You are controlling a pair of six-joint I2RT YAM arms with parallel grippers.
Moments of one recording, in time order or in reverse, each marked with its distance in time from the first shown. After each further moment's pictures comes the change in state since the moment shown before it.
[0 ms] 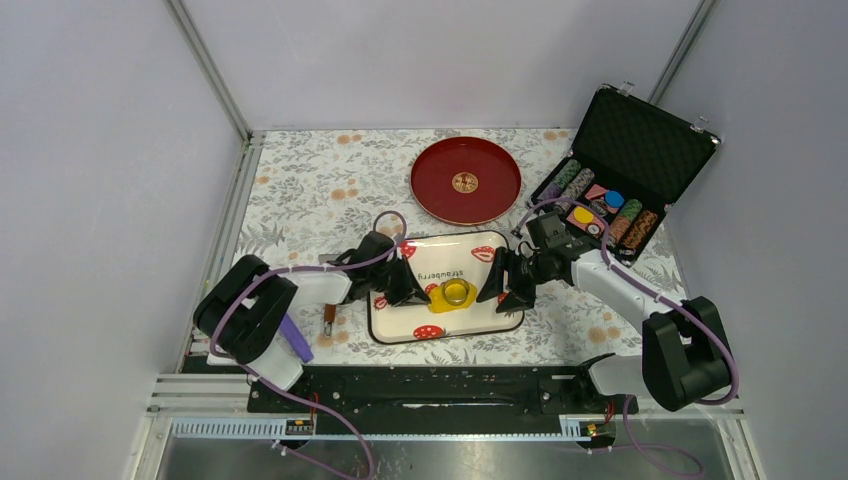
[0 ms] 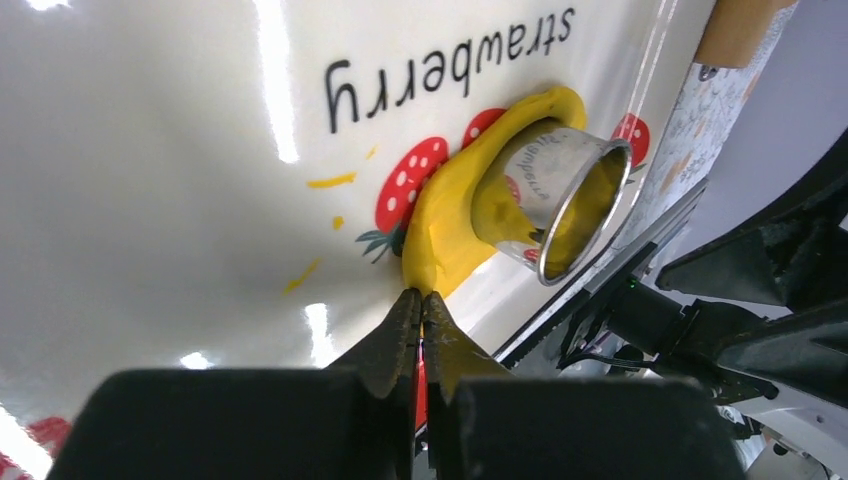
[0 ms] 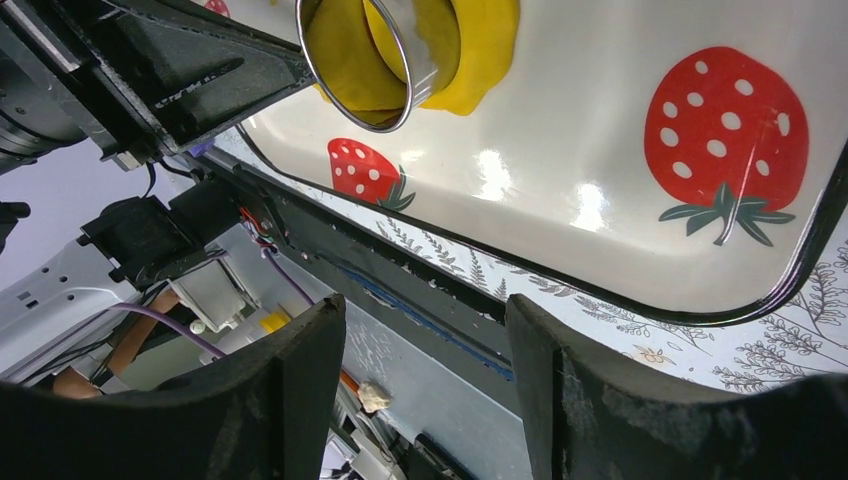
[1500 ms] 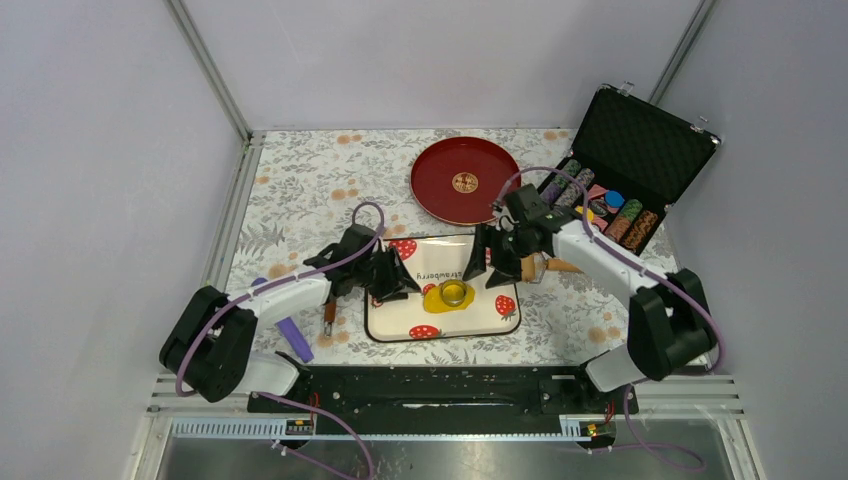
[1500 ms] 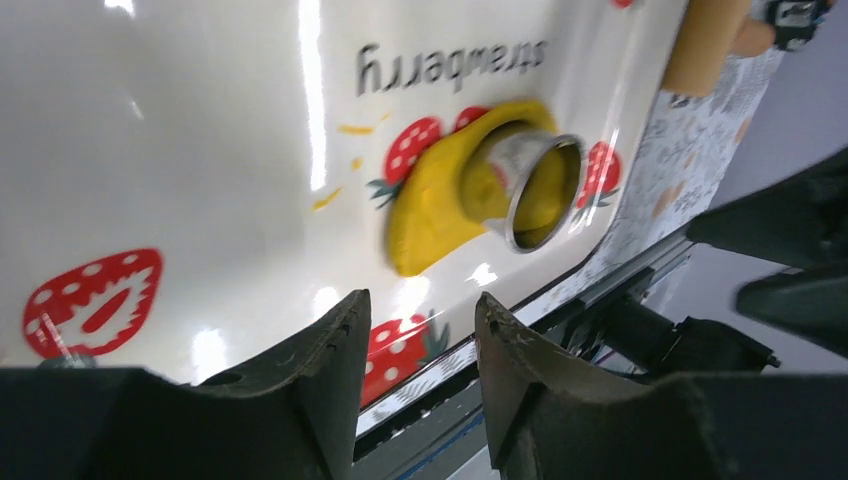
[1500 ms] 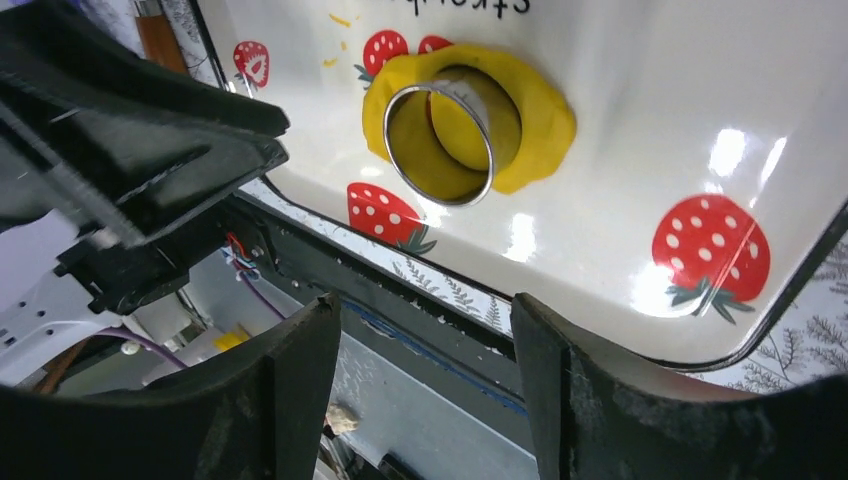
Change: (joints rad) left arm 0.044 -0.235 0.055 -0.272 -0.102 0.034; right arm 0.097 0.195 0.312 -0.105 0.119 -0.068
